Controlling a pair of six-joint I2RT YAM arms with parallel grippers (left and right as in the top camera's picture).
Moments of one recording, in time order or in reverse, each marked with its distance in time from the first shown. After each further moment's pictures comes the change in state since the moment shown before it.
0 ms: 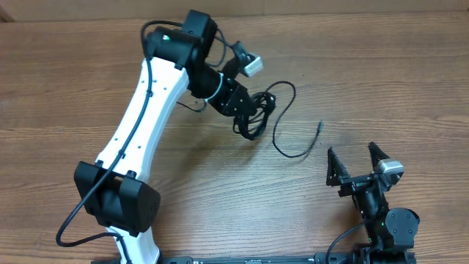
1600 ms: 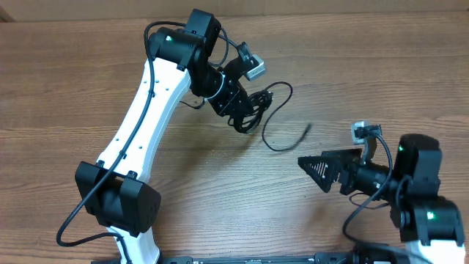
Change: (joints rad) left arm -0.006 0.000 0.000 0.029 -0.126 0.151; right arm 0.000 0.789 0.779 -0.823 -0.622 -0.008
